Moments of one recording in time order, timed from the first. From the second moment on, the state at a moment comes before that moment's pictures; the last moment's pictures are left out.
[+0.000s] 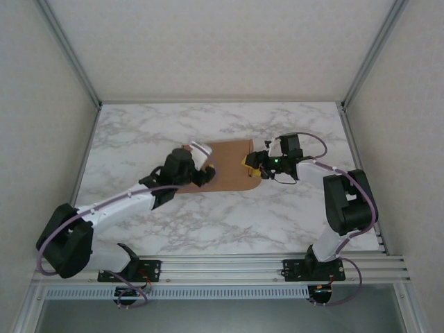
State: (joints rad) left arm -0.68 1.34 0.73 0.04 -0.10 0.19; right arm 0.28 1.69 0.90 -0.07 -0.81 0.73
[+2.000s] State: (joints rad) left arm -0.78 1.52 0.42 0.71 -0.31 0.92; right arm 0.30 1.56 0.78 0.04 -0.89 0.98
